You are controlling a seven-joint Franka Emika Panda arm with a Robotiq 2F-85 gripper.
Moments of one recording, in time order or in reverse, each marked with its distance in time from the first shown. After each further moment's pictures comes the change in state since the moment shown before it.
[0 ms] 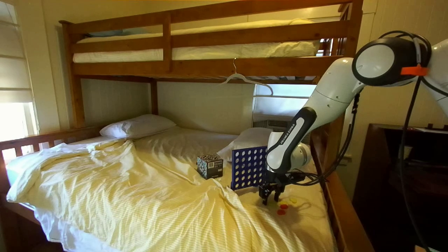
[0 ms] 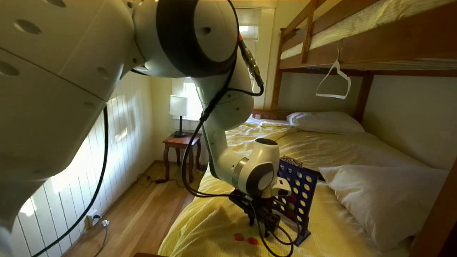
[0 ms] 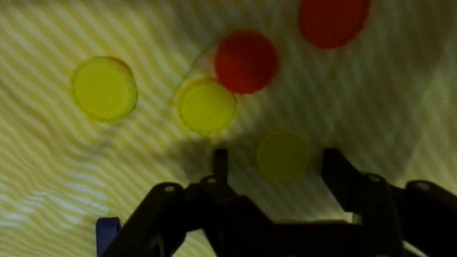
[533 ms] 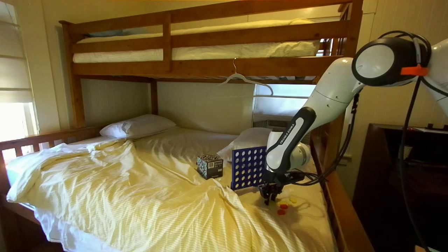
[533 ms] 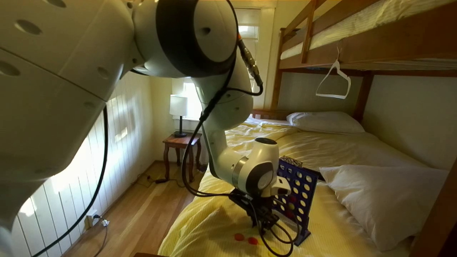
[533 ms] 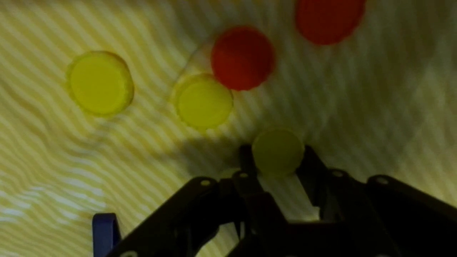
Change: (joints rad) arm 0.007 0.001 -0.003 0.005 0.000 0.000 0.000
